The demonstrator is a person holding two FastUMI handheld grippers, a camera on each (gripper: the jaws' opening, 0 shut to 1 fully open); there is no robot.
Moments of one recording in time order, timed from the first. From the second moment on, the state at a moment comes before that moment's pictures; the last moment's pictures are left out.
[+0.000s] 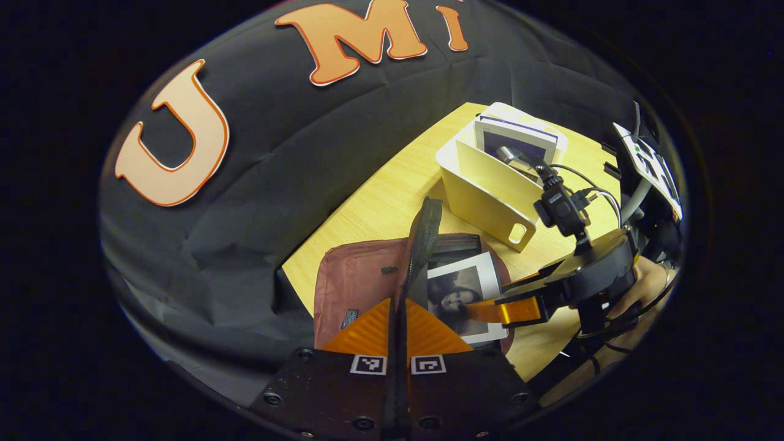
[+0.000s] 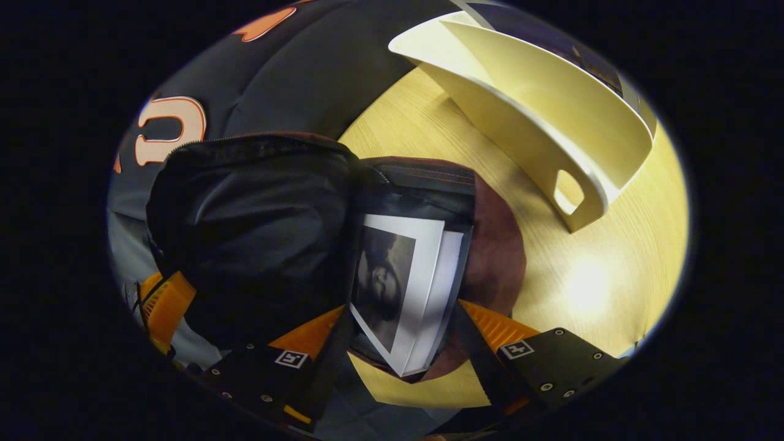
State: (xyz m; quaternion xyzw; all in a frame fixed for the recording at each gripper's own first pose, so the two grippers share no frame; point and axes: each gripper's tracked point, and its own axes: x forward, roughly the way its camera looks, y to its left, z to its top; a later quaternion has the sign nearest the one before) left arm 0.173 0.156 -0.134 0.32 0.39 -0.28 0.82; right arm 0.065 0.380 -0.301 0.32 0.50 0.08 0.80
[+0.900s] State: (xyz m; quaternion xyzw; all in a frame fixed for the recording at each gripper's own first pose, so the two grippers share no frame) left arm 0.157 0.142 -0.162 0.29 0.41 -0.29 0.81; right arm 0.010 0.174 -0.173 0.03 0.45 0.05 0.89
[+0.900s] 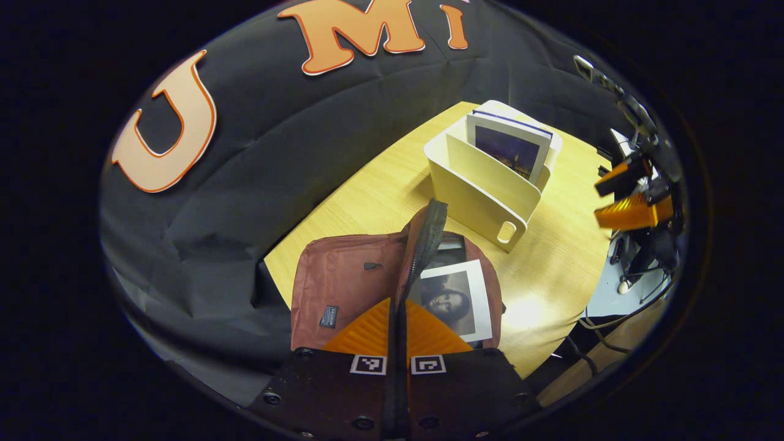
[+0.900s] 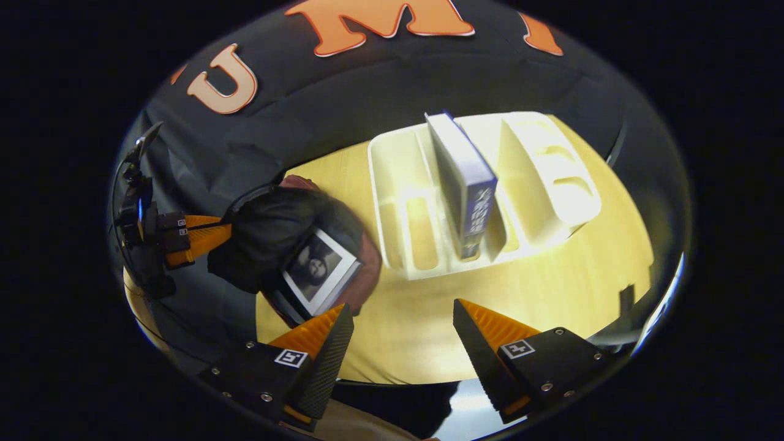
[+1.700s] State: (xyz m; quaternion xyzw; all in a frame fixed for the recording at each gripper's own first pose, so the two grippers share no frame) left arm 0.148 0.134 -0.178 0.28 0.44 -0.28 0.81; right arm 0.177 0.143 -0.124 -0.07 0.53 0.06 0.85
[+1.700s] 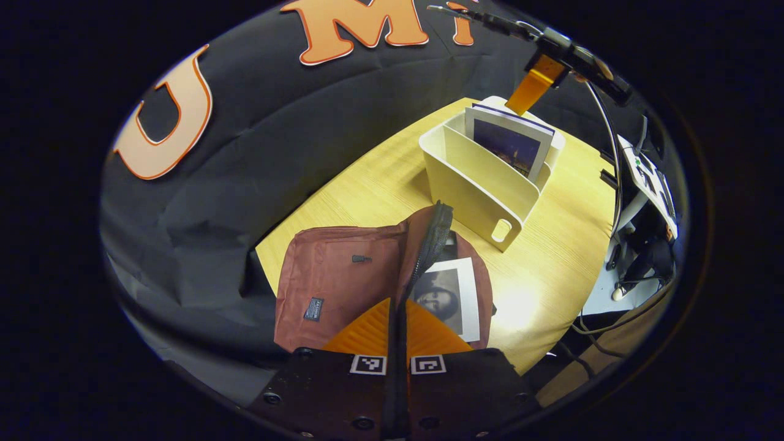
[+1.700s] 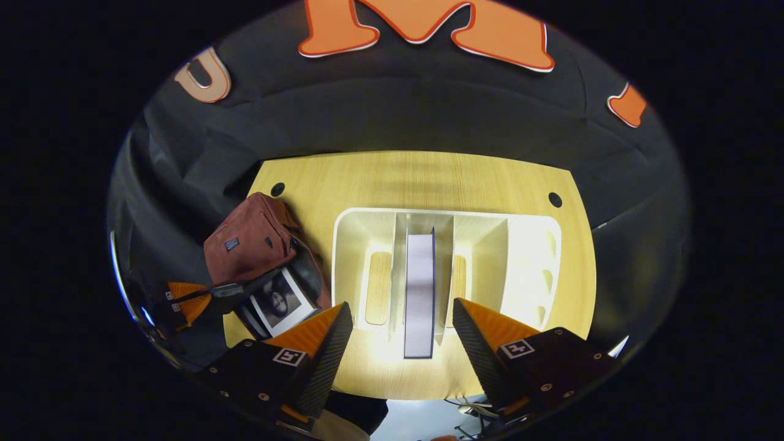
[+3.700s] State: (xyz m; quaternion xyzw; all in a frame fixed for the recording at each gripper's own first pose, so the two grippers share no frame) left arm 0.145 0.145 -0.179 0.29 0.43 -0.28 0.81; right arm 0.065 0.164 -0.007 0.12 0.42 0.11 0.89
